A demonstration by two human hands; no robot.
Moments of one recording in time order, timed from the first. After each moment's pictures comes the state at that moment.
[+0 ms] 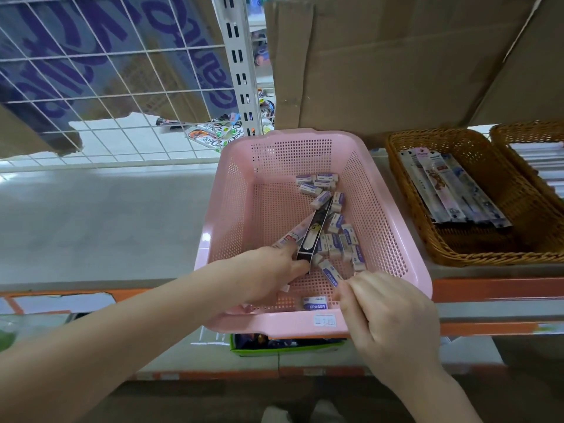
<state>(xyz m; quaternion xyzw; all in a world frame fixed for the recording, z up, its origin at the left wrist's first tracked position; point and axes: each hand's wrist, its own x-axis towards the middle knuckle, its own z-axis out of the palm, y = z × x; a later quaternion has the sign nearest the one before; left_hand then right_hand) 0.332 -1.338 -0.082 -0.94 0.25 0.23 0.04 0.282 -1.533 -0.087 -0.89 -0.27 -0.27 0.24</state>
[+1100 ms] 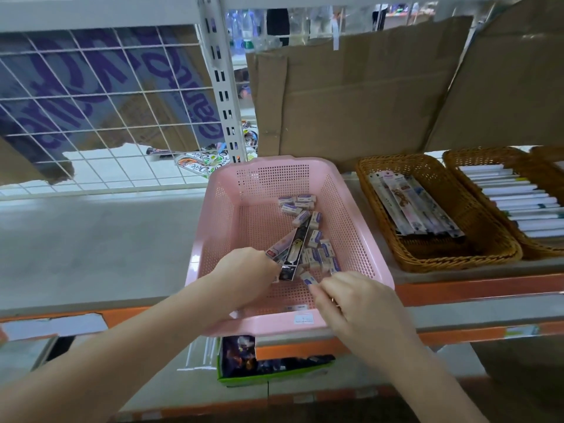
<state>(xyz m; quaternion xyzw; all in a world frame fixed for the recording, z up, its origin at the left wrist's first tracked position) 0.328 -1.347 -0.069 -0.96 0.17 0.13 0.16 0.283 -1.539 -0.067 -0.93 -0.29 -0.14 0.20</state>
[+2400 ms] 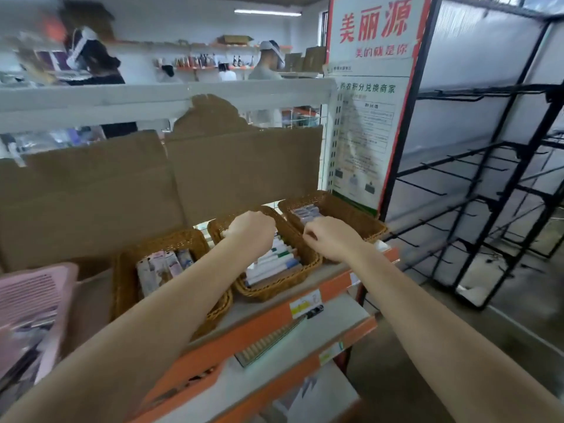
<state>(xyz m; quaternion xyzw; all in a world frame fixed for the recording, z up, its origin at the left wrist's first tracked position) 0.463 -1.793 0.022 -0.97 0.22 -0.07 0.11 0.428 -1.960 -0.004 -0.99 -0.08 -0.07 0.09</state>
